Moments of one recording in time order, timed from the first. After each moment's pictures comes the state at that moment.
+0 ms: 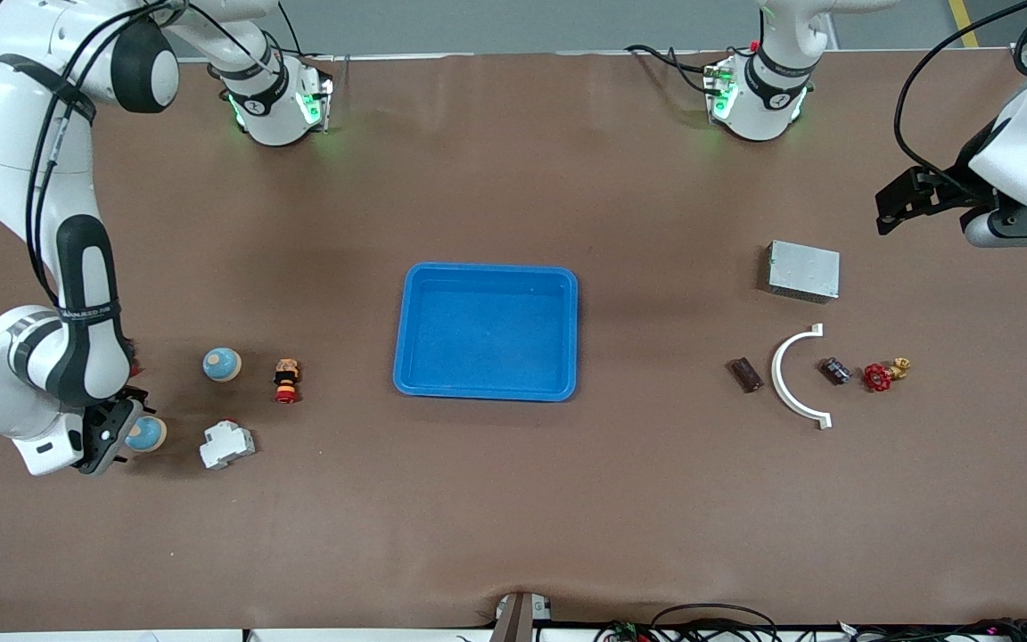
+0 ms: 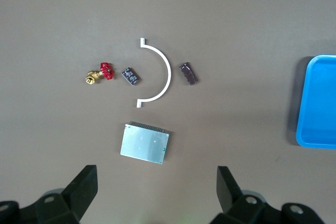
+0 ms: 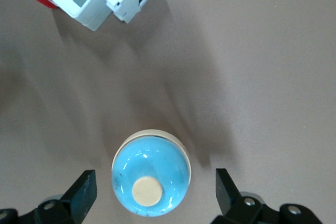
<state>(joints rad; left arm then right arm) -0.03 -0.02 -0.11 -1.57 0.03 1.54 -0.12 0.03 0.85 -0.35 -1.45 0.39 2.25 -1.64</state>
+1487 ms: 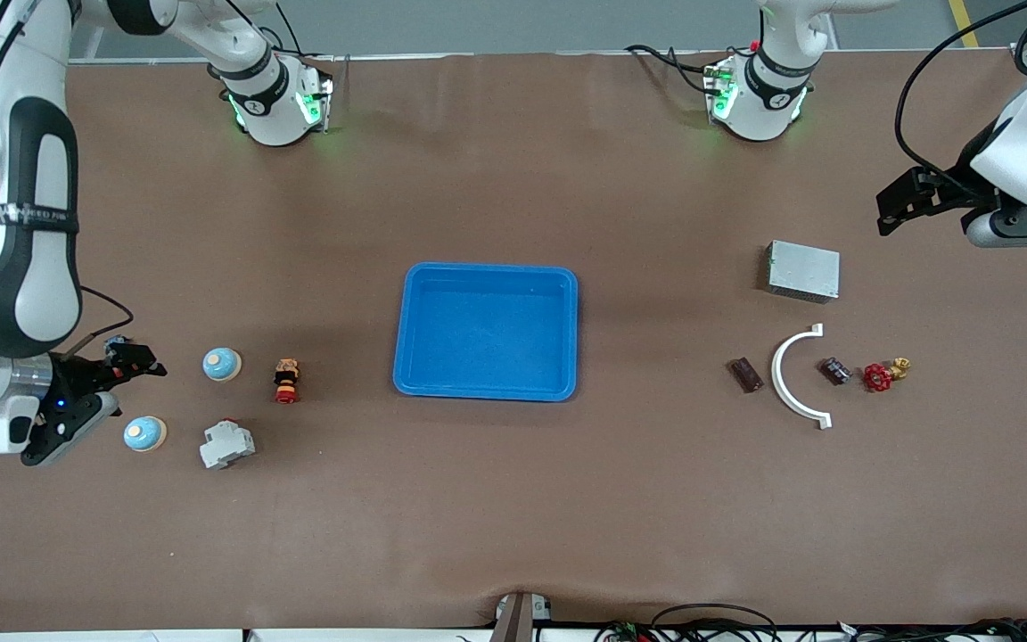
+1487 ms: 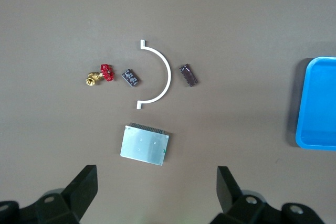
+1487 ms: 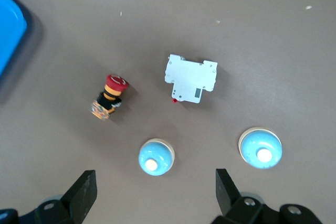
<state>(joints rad) -0.03 -0.02 -0.11 -1.57 0.03 1.54 -0.12 0.22 0.54 -0.43 -1.42 0.35 1.76 -0.88</state>
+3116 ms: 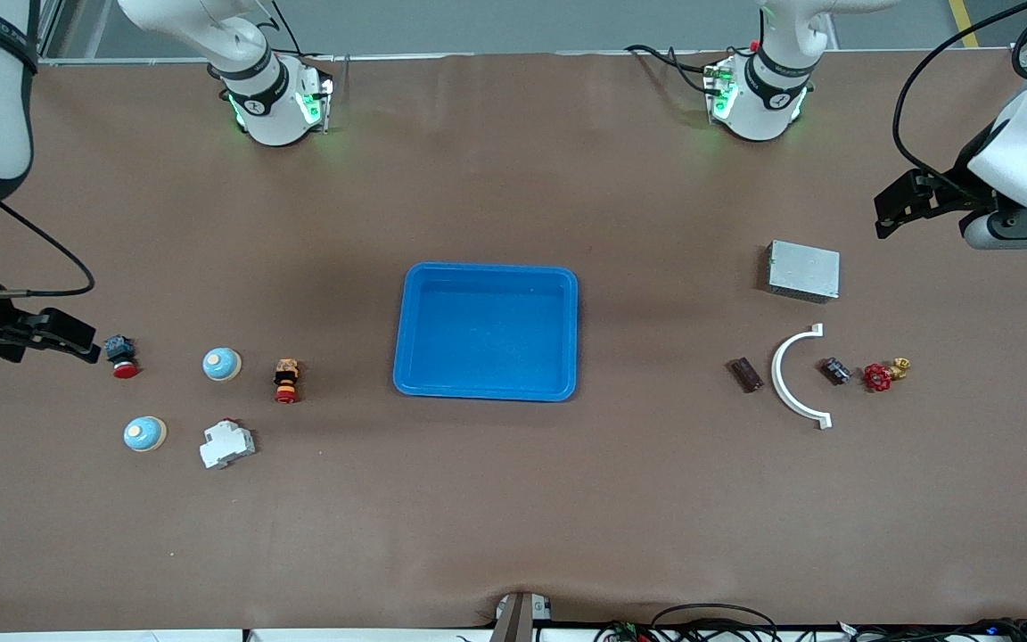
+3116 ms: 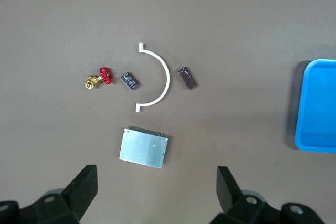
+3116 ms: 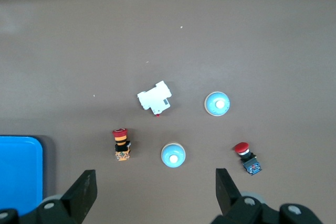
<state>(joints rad) -0.03 -0.01 -0.11 -1.57 0.03 1.55 -0.12 0.33 0.27 -0.45 -1.42 0.13 1.78 -0.08</state>
